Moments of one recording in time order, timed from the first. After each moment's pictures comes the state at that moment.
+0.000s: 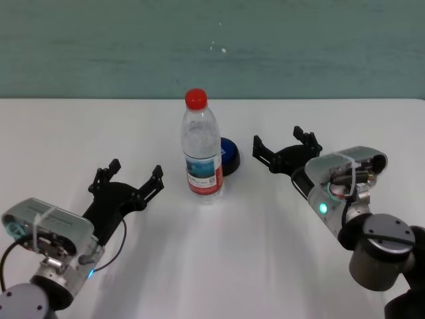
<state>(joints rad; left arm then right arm) 0.05 0.21 0.15 -1.59 -0.06 -0.11 -0.21 0.17 0.09 -0.21 -1.49 0.14 0.09 0.14</state>
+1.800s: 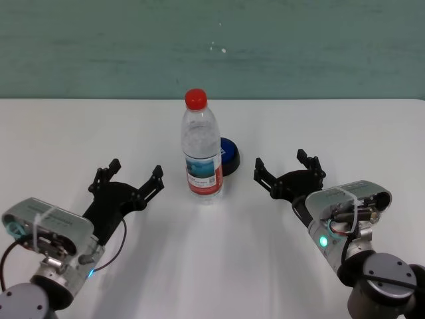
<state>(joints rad) 0.05 0.21 0.15 -1.59 -0.06 -0.11 -0.21 0.02 0.06 -0.21 -1.59 0.10 0.04 0.10</state>
